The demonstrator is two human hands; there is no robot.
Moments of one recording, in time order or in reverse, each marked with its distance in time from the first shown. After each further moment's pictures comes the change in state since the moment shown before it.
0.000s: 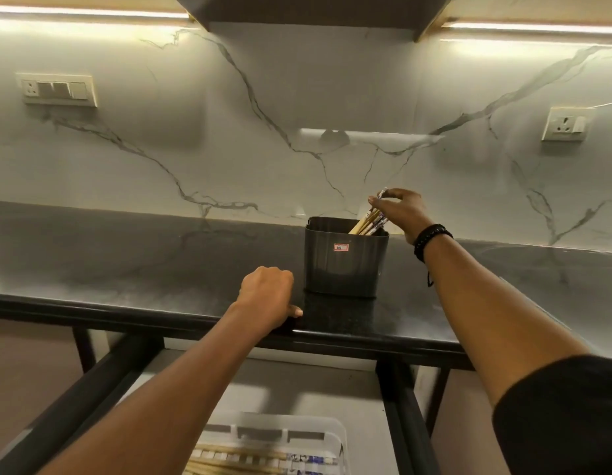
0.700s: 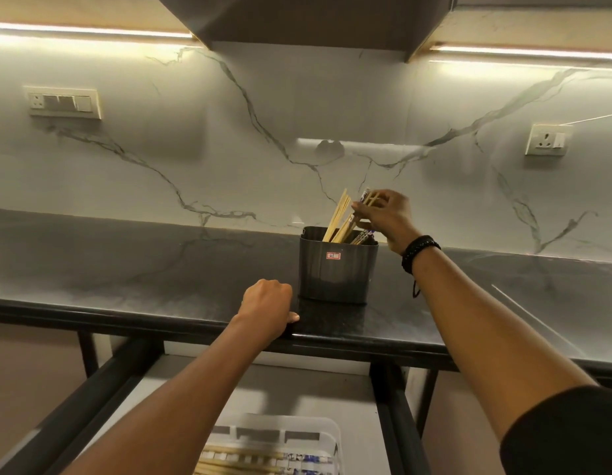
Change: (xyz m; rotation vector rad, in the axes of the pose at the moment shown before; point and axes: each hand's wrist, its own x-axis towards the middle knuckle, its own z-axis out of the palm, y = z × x) left_hand -0.011 0.004 0.002 0.015 0.008 0.013; right_hand -0.032 -0.028 -0.001 0.301 -0.069 -0.071
